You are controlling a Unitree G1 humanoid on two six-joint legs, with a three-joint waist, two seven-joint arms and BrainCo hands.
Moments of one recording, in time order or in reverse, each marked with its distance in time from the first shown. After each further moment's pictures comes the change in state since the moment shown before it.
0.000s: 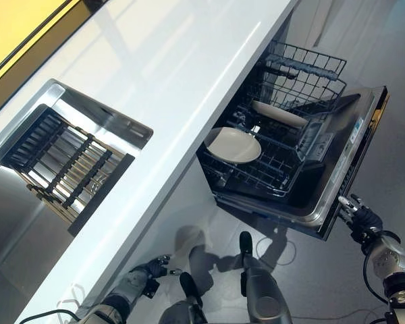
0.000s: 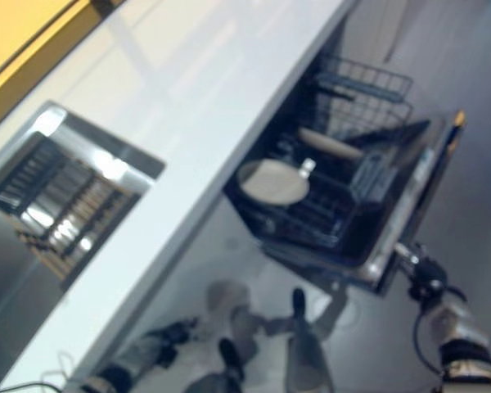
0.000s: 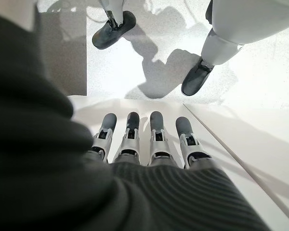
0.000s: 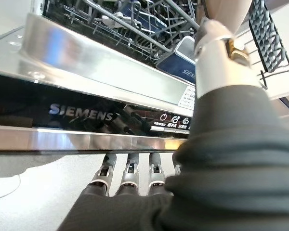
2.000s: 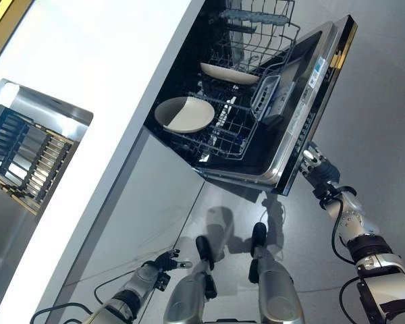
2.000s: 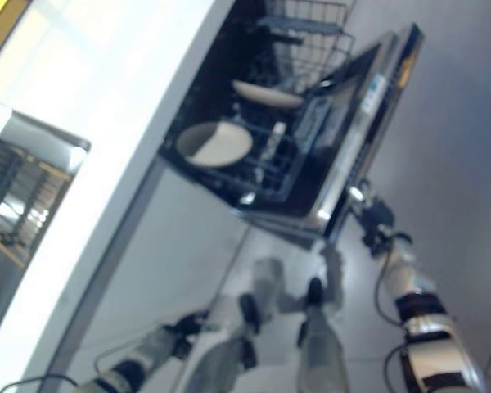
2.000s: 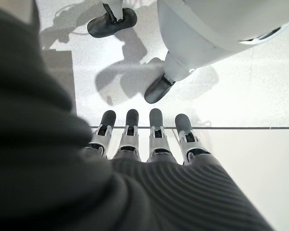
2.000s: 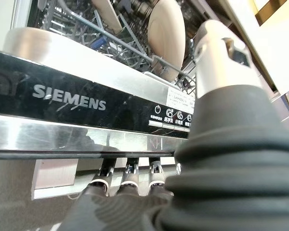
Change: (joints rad) left arm -0.020 -0.065 -0.022 0.004 -0.049 -0.008 0.035; right arm -0.227 0.085 0.200 -0.162 0.154 -0.088 0.064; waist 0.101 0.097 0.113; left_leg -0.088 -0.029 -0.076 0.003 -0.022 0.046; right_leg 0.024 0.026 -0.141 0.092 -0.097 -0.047
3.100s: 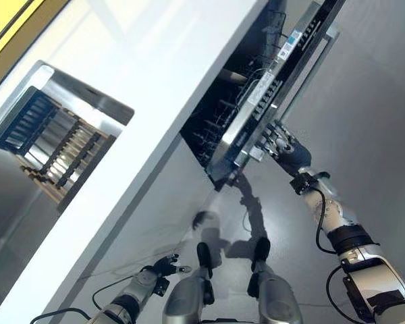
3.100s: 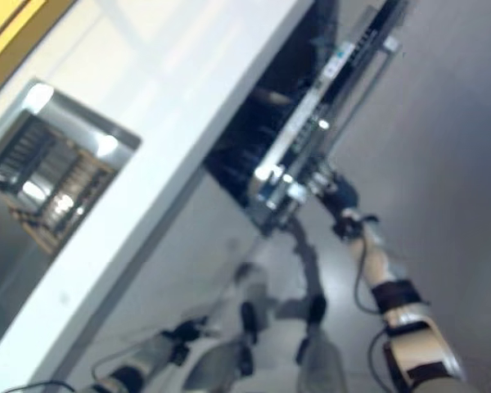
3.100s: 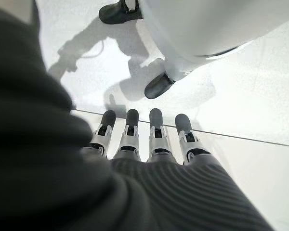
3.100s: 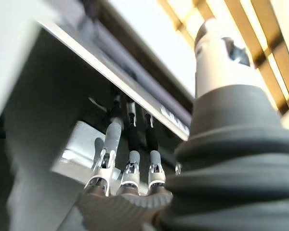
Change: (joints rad) left arm 0.036 0.001 0.003 -0.002 -0.001 0.007 0.008; right arm -0.122 0.104 0.132 -0.162 -0.007 -0.025 0.165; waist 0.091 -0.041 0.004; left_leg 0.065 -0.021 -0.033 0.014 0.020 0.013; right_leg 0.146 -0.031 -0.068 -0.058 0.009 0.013
